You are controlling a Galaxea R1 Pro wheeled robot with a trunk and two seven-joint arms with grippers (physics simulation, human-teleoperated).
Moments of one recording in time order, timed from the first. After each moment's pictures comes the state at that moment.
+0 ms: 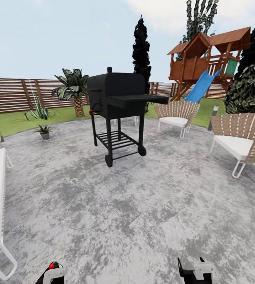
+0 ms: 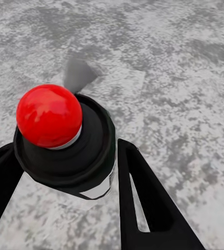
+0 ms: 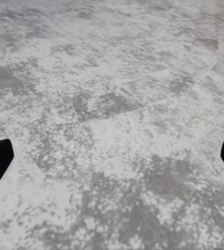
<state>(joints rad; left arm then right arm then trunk) -0.30 0.10 0.06 -0.20 0.05 -0.64 0.00 -0.20 -0.06 0.01 -0.44 0.10 -0.62 -0.13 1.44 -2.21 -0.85</state>
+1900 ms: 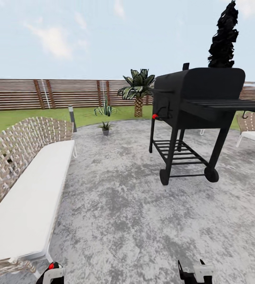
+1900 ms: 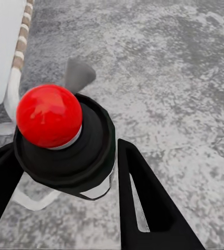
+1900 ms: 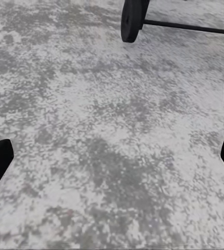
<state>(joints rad) -0.30 0.10 0.06 -0.20 0.05 -0.64 0.00 -0.20 -0.06 0.01 -0.42 0.10 -0.62 -0.13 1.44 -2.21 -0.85</state>
